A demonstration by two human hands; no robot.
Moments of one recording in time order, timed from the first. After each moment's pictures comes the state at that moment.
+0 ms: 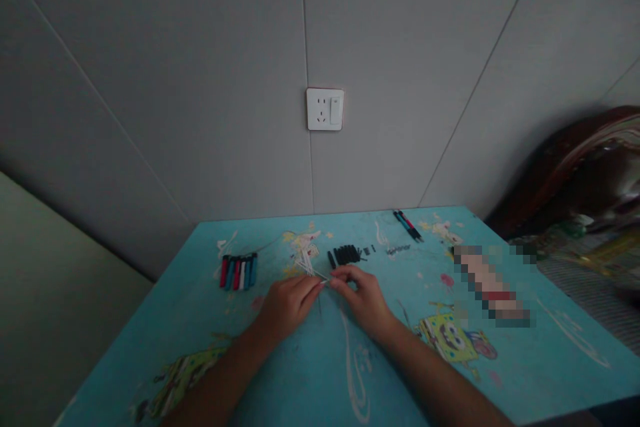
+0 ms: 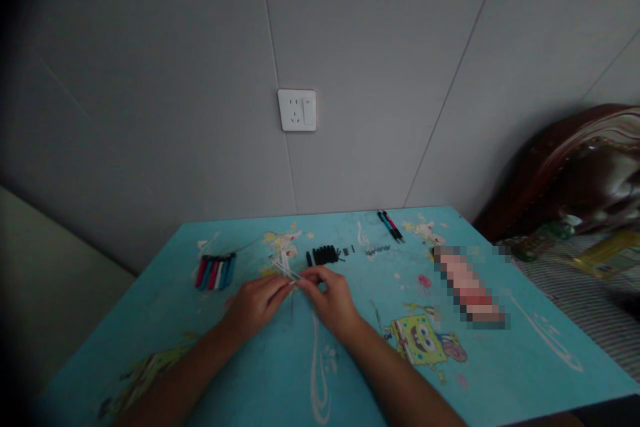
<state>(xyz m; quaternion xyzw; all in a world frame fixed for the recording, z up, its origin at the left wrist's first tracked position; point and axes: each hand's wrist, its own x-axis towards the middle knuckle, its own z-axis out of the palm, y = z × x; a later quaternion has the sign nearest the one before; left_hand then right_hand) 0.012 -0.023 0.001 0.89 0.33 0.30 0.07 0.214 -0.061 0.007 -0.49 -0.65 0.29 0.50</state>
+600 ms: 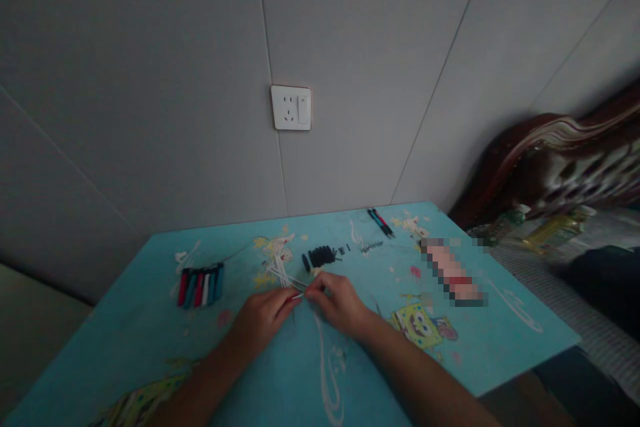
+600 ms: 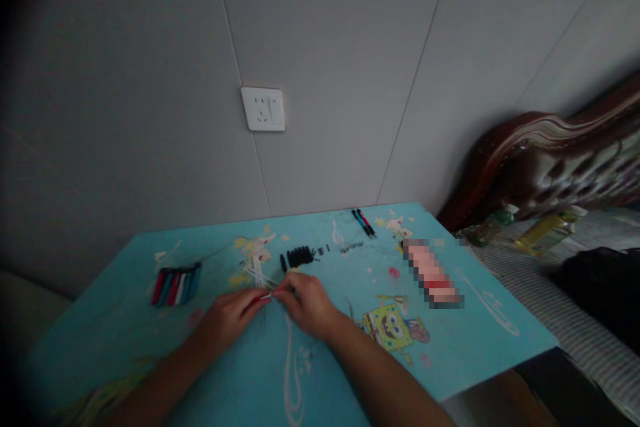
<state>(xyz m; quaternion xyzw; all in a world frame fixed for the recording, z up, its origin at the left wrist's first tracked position) 0.011 -0.020 -0.024 0.89 0.31 0.31 0.13 0.227 -0.064 0.011 -0.47 -0.74 0.25 0.41</state>
